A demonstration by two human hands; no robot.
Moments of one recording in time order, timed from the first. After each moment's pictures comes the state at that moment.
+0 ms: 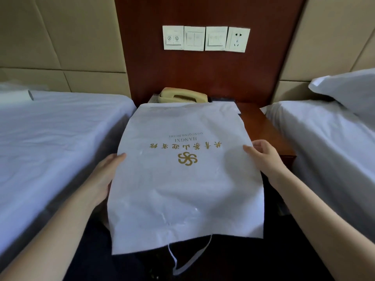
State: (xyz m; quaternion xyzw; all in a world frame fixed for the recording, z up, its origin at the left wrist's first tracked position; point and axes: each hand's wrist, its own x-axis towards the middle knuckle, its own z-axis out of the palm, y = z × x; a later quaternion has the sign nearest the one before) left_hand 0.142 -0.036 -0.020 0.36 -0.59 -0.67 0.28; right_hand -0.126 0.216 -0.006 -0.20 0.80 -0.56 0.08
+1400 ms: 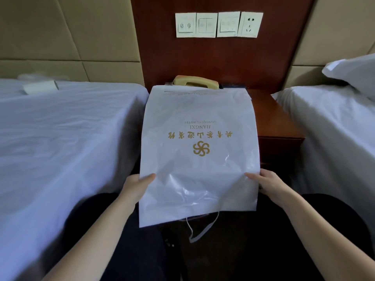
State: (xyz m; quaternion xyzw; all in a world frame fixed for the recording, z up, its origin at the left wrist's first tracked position) left_hand 0.181 0.032 -0.055 0.48 -0.63 -0.59 0.18; right_hand -0.075 0.258 -0.083 -0.15 0.75 -0.57 0.30
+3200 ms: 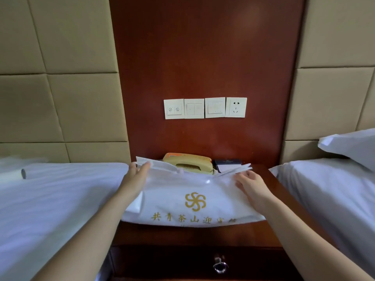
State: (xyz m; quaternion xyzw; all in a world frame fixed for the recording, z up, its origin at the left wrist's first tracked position) left_hand -0.010 -0.120 0.089 0.38 -0.74 -0.47 0.30; right_hand -0.222 0.091 0.051 -0.20 0.69 -0.67 0.15
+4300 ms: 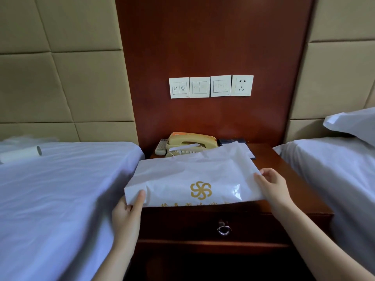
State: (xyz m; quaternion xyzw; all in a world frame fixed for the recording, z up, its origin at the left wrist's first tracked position) left_hand 0.070 -0.048 -0.012 0.31 -0.61 -0.49 0.53; right_hand -0.168 0.146 0.016 -0.17 0.72 -0.67 0.04
